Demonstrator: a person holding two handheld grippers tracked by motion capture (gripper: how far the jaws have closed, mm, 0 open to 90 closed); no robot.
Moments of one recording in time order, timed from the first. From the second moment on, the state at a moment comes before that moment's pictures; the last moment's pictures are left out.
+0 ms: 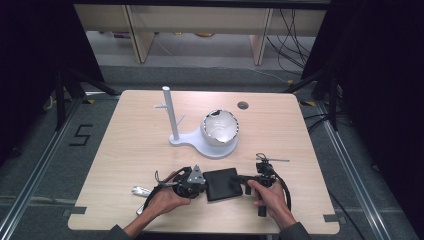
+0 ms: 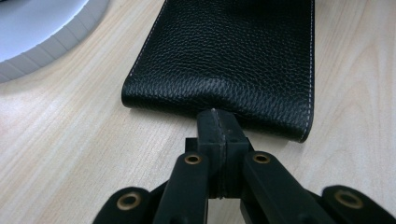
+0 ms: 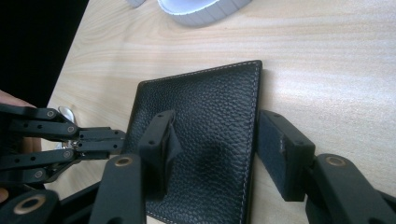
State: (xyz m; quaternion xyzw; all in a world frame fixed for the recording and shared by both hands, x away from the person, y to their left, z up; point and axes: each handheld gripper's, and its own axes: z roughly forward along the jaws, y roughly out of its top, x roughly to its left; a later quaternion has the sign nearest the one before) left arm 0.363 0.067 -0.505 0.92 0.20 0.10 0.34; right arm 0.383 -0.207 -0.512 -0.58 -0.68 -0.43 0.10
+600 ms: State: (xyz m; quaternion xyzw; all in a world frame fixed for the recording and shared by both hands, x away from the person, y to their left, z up) left arm 0.361 0.061 -0.503 0.92 0.18 0.09 0.33; right arm 0.386 -0.196 -0.498 -0.54 -0.70 -0.45 0.10
